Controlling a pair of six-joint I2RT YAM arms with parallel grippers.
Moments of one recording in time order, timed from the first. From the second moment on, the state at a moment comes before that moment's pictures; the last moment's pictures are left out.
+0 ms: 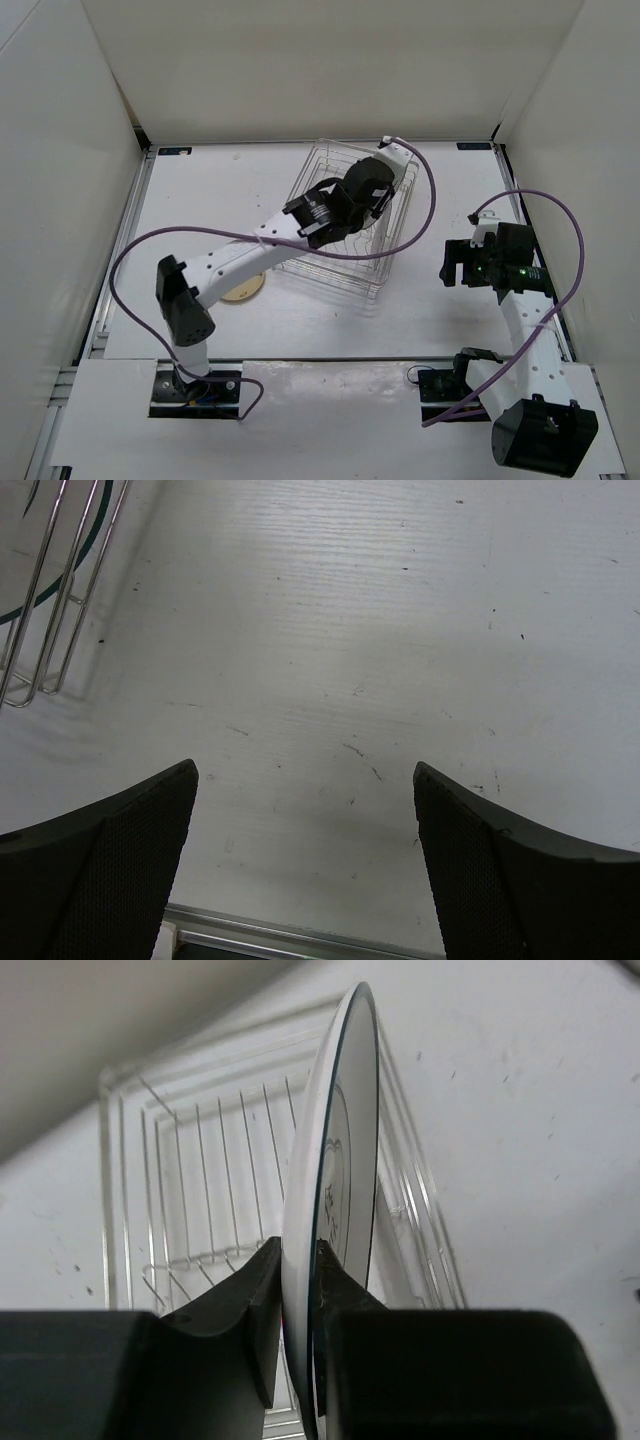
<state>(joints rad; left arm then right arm) -1.02 1.83 1.88 -0.53 -0.51 -0.05 -0.12 0.88 0.74 -0.74 -0.28 -0.16</state>
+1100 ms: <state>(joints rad) -1.09 0.66 0.63 -0.71 -0.44 -0.85 -0.12 0.85 0.74 -0.76 -0.32 -0.17</state>
